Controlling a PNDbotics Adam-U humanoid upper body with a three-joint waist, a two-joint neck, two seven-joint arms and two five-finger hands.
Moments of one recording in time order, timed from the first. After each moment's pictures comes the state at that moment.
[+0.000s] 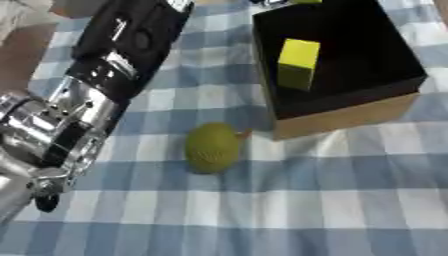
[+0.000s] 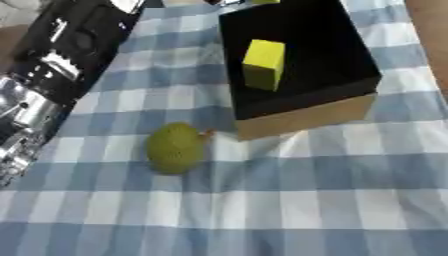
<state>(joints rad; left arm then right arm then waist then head) -1.50 0.23 -0.17 -0.70 -0.69 -0.44 -0.48 -0.20 -0.42 -0.19 -1.99 0.08 -0.38 -0.28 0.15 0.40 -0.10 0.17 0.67</state>
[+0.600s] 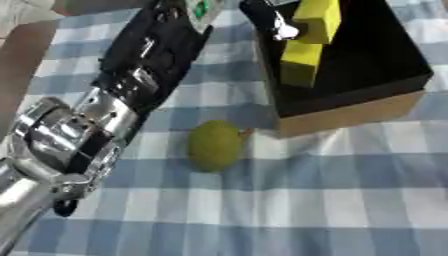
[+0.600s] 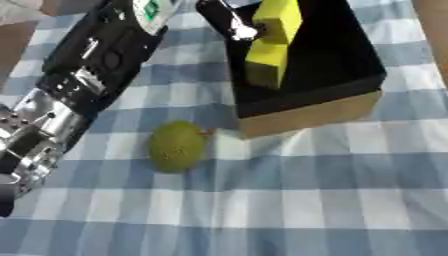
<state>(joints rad) -1.47 0.21 -0.18 -0.67 -0.79 -0.55 -0.55 -0.21 -0.42 -0.18 -1.99 0.08 -0.37 -0.27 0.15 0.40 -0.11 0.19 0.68</state>
